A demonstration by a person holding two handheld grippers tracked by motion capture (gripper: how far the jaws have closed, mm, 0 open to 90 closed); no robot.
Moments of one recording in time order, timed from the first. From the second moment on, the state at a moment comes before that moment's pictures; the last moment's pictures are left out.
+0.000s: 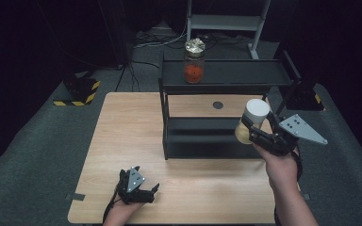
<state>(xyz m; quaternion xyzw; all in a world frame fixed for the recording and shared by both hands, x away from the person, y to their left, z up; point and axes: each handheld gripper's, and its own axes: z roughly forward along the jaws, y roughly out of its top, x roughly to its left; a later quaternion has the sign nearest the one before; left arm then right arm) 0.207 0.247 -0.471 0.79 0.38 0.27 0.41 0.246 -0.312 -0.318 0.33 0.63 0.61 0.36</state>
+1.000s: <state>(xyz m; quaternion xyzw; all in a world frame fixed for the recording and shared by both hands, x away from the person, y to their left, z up) 0.207 0.250 -0.472 0.79 0.37 0.26 0.42 0.277 -0.300 -0.247 0.34 0.59 0.62 0.38</state>
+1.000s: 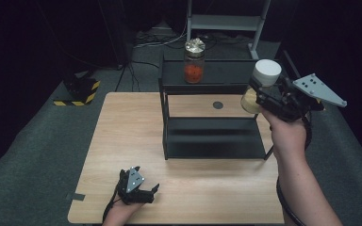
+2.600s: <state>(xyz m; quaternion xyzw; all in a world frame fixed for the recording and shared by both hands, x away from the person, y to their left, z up) 0.207 0.260 -0.475 0.77 0.38 0.25 0.44 0.365 -0.255 -0.219 0.37 0.58 0.60 0.40</state>
